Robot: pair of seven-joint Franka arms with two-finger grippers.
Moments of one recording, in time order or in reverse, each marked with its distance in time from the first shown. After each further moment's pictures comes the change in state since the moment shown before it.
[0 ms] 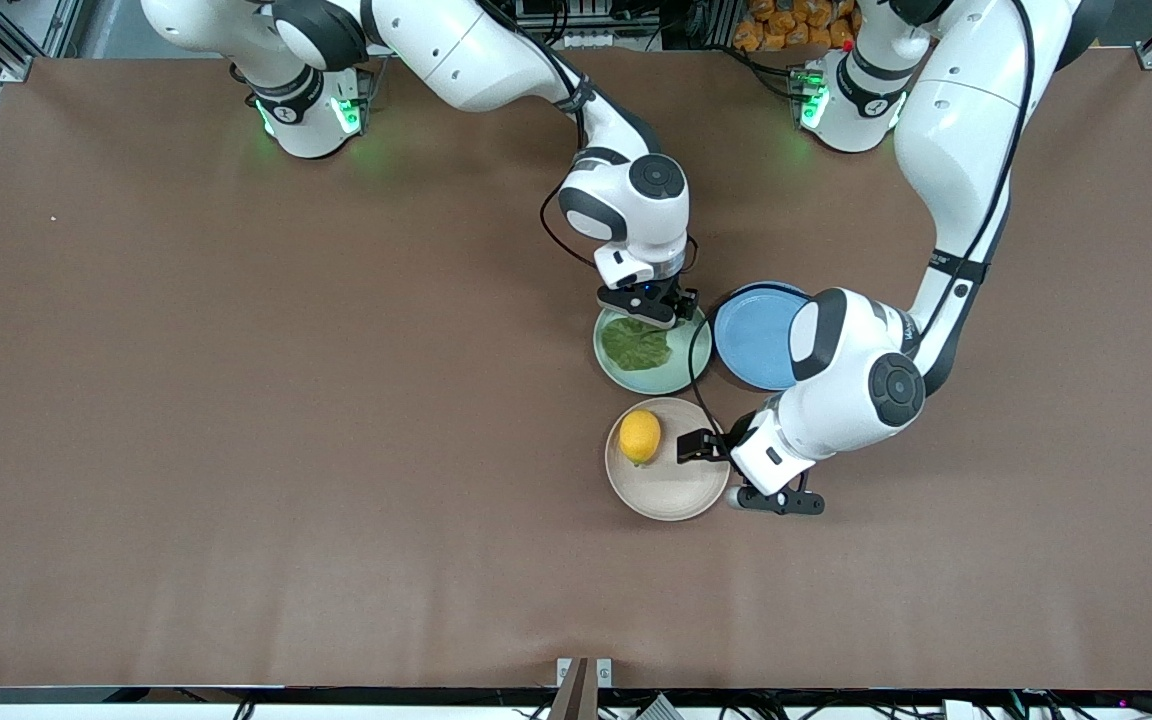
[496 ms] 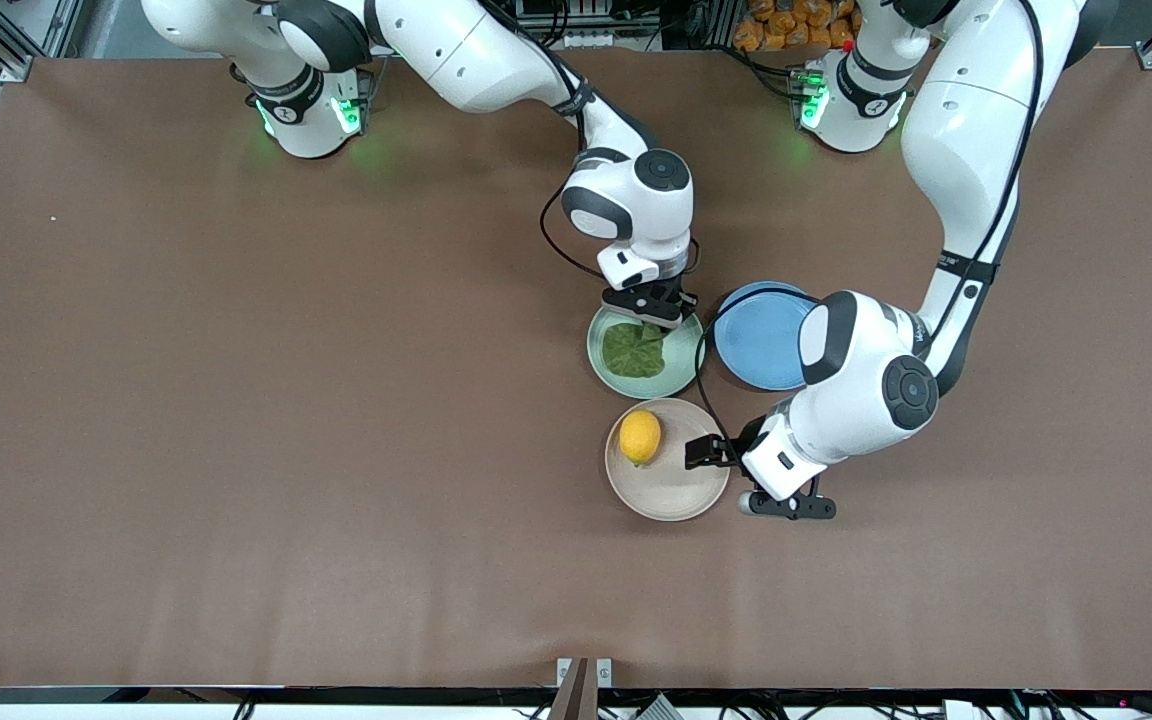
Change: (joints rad) left arm 0.010 0.000 0.000 0.010 0.000 0.000 0.000; right arm 0.000 0.004 -0.007 0.018 -0.071 0.006 0.000
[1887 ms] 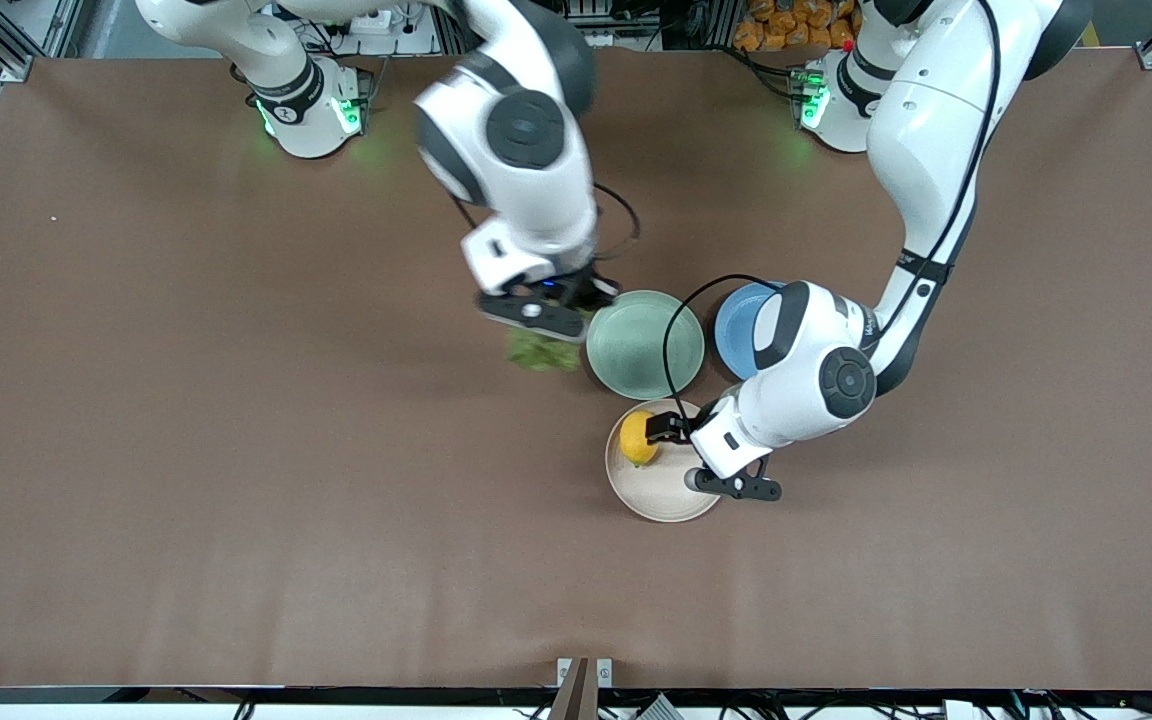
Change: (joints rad) left arm -0.081 0.034 -0.007 -0.014 0.000 -0.003 0.000; right arm -0.291 -0.434 -0.013 0.079 0.292 -0.640 -0.513
